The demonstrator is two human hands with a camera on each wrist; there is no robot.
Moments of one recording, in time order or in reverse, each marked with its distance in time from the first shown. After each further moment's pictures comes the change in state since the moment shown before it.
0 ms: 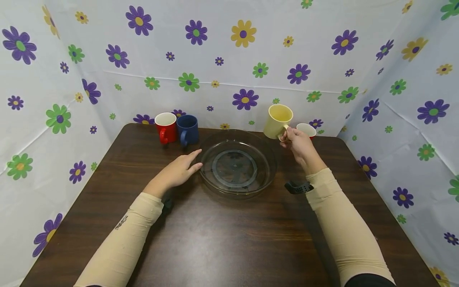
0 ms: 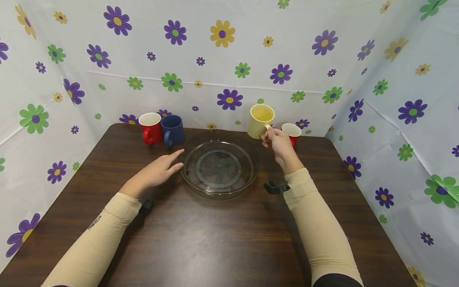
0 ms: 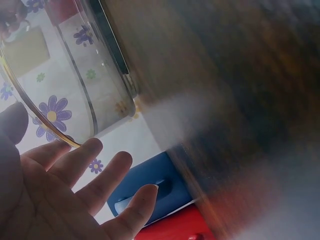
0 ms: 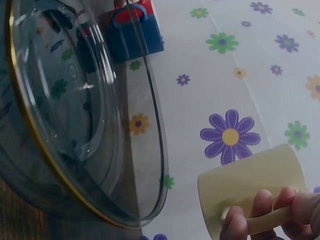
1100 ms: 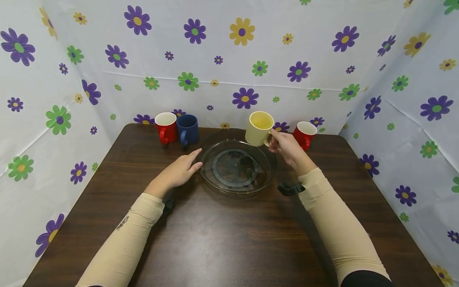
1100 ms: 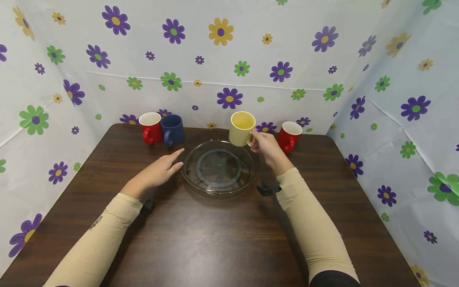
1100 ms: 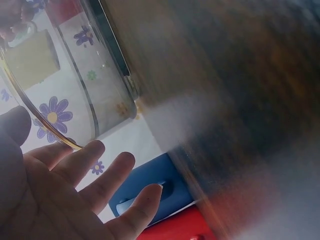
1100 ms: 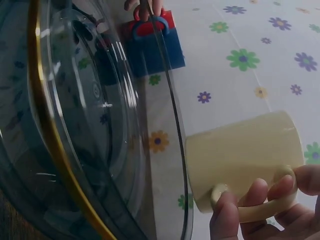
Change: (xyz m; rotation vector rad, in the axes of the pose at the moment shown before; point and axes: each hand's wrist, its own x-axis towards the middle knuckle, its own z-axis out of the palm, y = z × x) left_hand 0.000 0.001 0.003 -0.016 -0.011 -0.007; right_hand 0.001 0.008 0.027 -0.121 -0.127 0.085
